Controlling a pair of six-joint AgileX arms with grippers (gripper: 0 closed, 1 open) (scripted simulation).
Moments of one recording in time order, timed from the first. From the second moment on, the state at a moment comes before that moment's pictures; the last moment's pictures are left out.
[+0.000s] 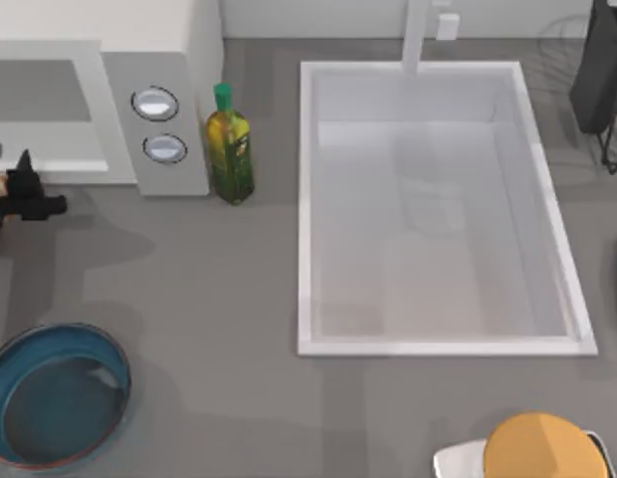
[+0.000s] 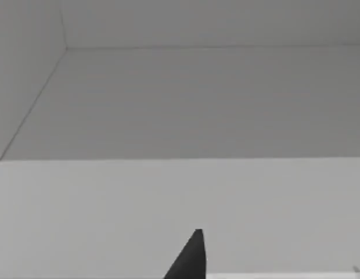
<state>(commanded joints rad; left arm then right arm) 0.15 2.23 0.69 1.34 0.19 0.06 0.00 0.00 0.00 0.00 0.00 0.00</state>
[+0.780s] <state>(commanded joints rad) 0.15 1.85 0.69 0.96 0.18 0.06 0.00 0.00 0.00 0.00 0.00 0.00</state>
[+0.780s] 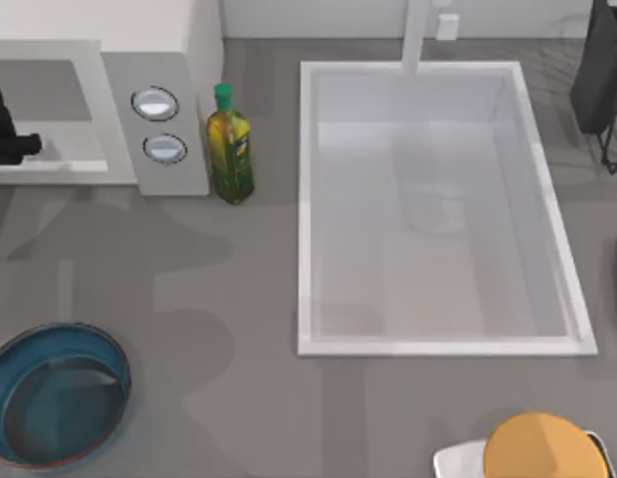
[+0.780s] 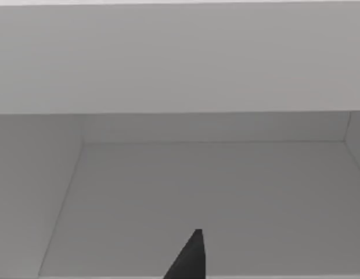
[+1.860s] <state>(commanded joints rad) -0.17 1.90 1.07 -0.02 -0.32 -0.92 0.00 0.00 0.00 0.00 0.00 0.00</state>
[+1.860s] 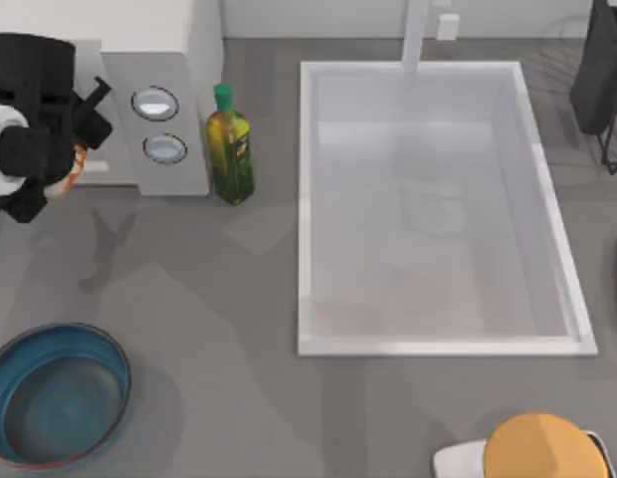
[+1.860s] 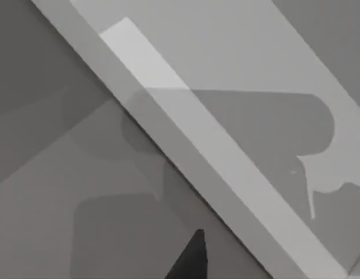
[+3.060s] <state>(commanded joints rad) -0.66 2.34 1.35 -1.69 -0.66 -2.73 0.00 0.00 0.00 0.00 0.00 0.00</state>
